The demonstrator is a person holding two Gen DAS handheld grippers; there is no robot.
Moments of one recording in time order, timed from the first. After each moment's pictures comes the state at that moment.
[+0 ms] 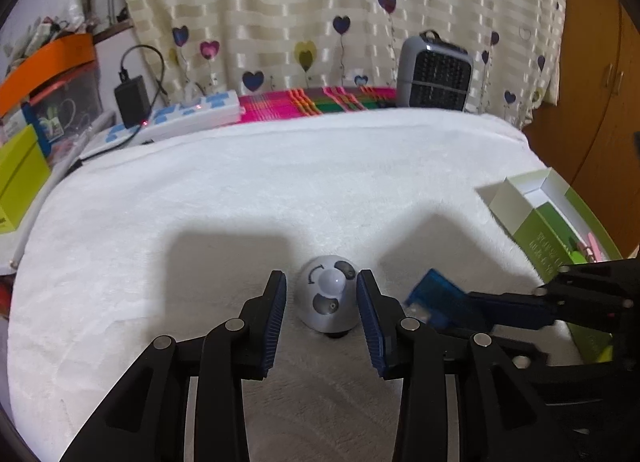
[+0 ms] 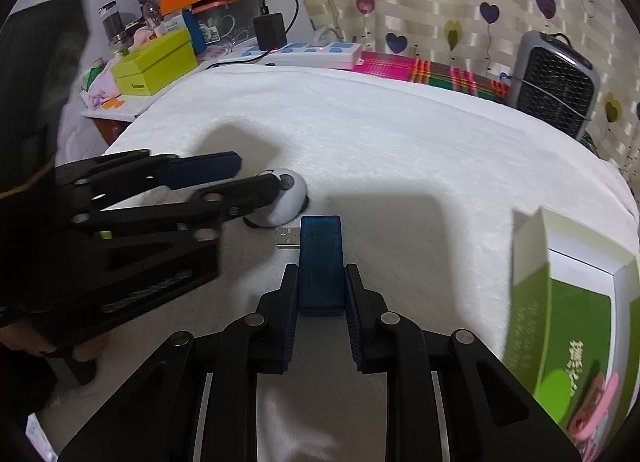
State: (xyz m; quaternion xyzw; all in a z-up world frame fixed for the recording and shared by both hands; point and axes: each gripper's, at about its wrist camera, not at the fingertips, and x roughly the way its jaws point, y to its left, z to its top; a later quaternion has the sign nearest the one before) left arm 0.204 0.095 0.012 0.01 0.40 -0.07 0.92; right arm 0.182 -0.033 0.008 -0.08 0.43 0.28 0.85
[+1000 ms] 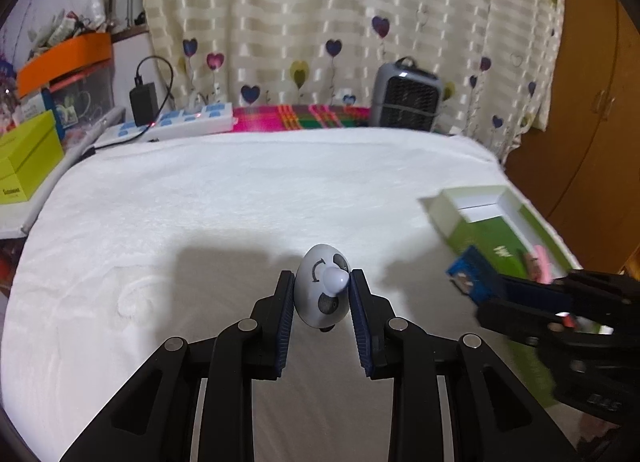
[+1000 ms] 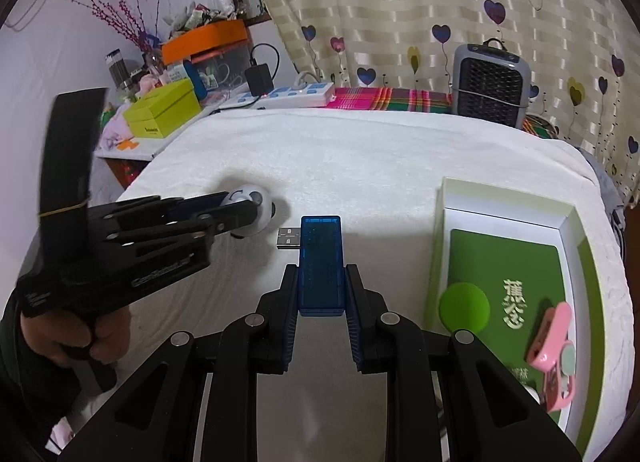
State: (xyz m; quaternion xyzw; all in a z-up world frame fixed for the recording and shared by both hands) left arm 0.144 0.063 0.047 -0.04 0.37 -0.06 0.93; right arm 0.135 -0.102 0.041 -0.02 0.39 0.28 0.88
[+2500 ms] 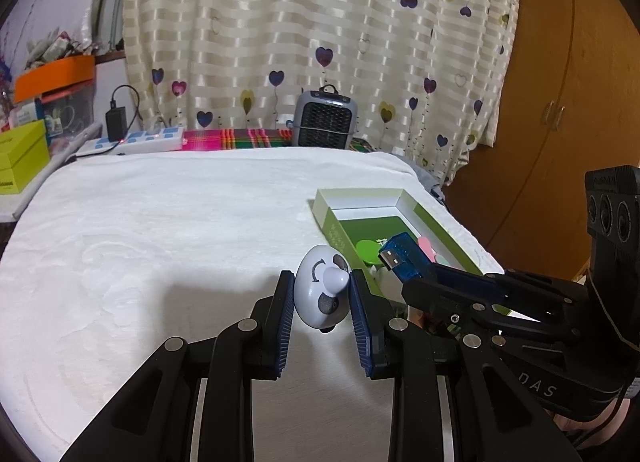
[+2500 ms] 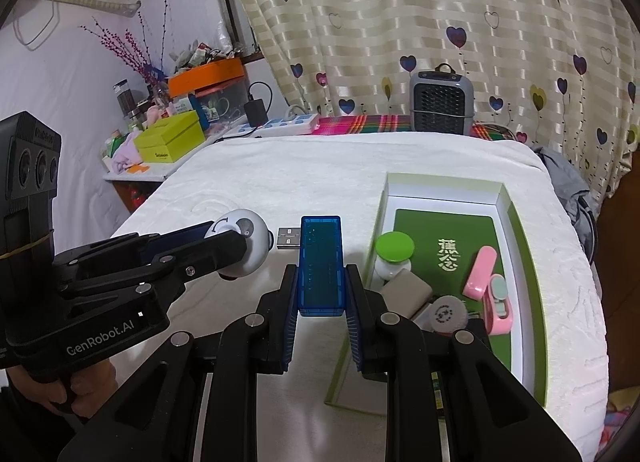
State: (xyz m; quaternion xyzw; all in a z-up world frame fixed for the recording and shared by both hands) left arm 0.055 -0.018 0.080 -0.06 0.32 -0.11 0.94; right arm 0.070 -0.167 0.062 0.01 0.34 0.27 0.90
